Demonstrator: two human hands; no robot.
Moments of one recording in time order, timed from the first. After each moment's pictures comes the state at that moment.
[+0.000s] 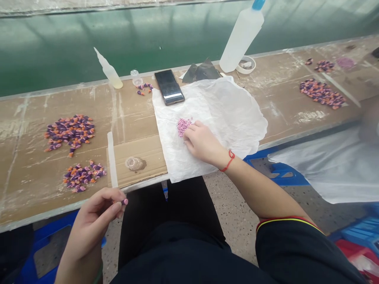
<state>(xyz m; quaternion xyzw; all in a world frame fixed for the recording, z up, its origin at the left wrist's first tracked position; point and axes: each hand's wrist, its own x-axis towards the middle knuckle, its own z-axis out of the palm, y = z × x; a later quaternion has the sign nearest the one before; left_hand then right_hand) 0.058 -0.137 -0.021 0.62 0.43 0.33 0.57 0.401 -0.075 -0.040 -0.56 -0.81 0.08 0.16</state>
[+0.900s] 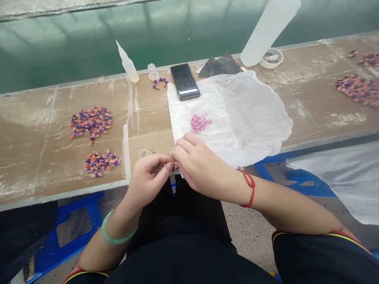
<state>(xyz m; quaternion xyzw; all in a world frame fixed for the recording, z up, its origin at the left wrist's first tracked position) 0.156 -0.107 -0.004 0.69 0.40 0.35 0.49 0.340 -0.119 0.016 -0.40 -0.89 0.06 0.21</state>
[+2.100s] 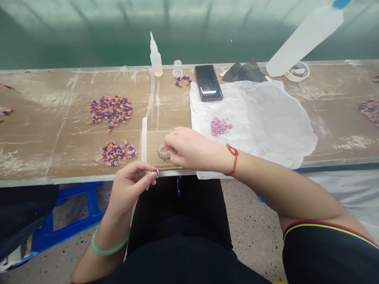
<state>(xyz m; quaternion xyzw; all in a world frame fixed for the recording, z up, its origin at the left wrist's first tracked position) 0.081 -0.127 -0.020 0.50 0.48 0.42 0.58 0.290 -0.056 0.023 -0.36 -0.90 0.22 0.11</state>
